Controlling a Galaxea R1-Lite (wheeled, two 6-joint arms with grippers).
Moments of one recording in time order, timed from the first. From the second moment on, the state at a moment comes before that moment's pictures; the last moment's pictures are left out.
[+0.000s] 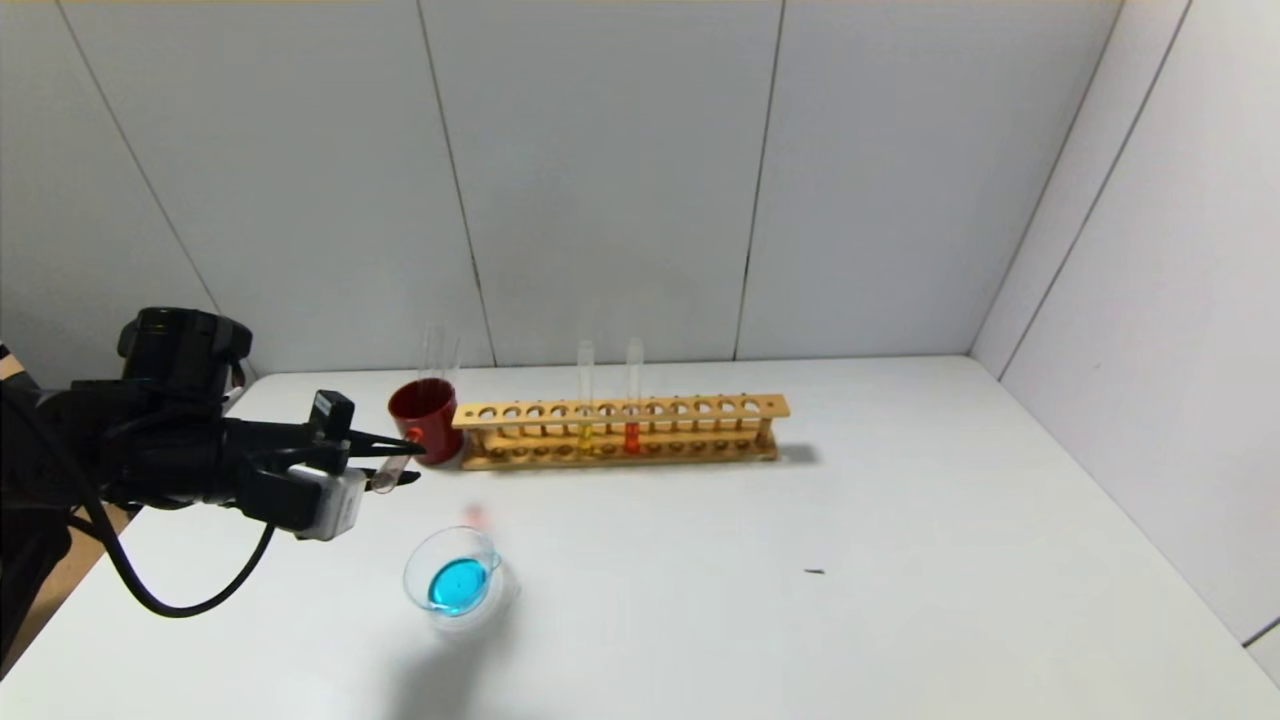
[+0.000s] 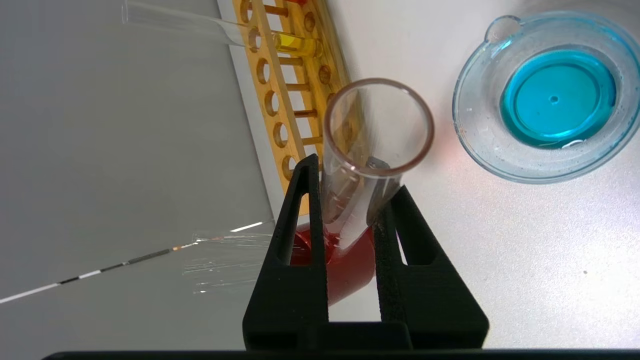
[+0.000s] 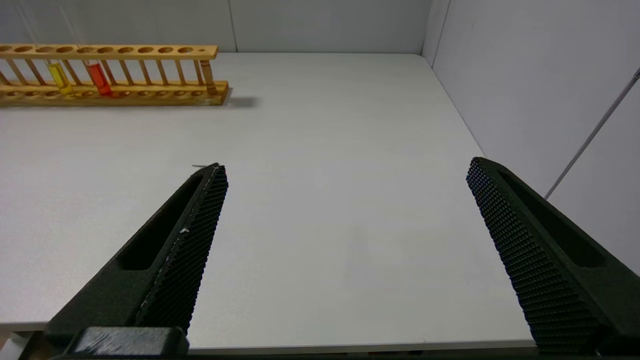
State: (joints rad) left arm 0.04 1.76 -0.86 -0.12 -0.77 1.91; right arm 0.00 0.00 0.00 0.00 0.01 -0.01
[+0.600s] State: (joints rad) left arm 0.04 1.78 -0.87 -0.13 -0.73 2.06; right arm 0.00 0.00 0.00 0.00 0.01 -0.01
